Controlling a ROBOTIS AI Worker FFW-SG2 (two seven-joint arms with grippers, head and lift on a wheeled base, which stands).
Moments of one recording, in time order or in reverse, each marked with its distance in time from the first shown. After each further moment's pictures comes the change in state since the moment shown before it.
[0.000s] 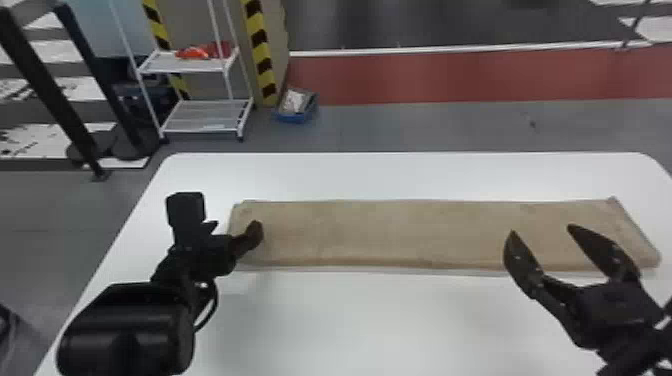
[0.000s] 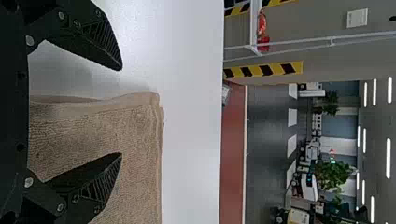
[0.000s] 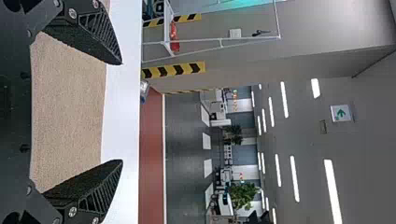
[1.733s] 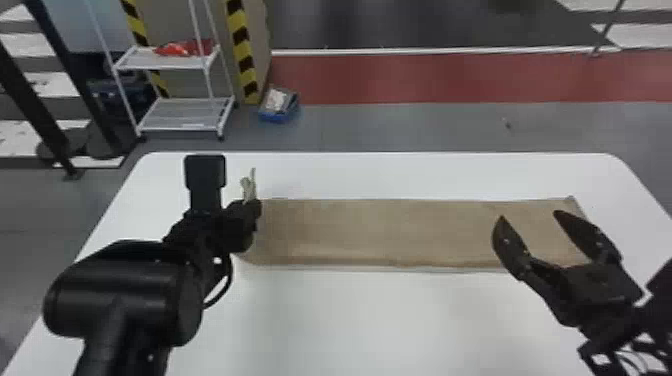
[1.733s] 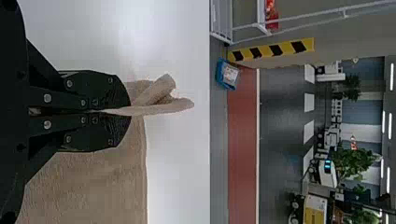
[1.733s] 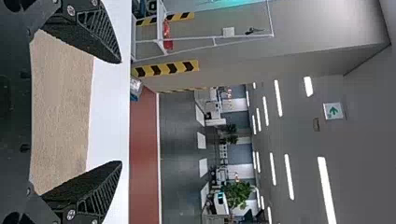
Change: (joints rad) left arm -0.053 -0.036 -0.151 -0.252 0.031 0.356 0.122; right arm -0.043 -0.039 -0.030 0.013 -0.063 0.009 -0.009
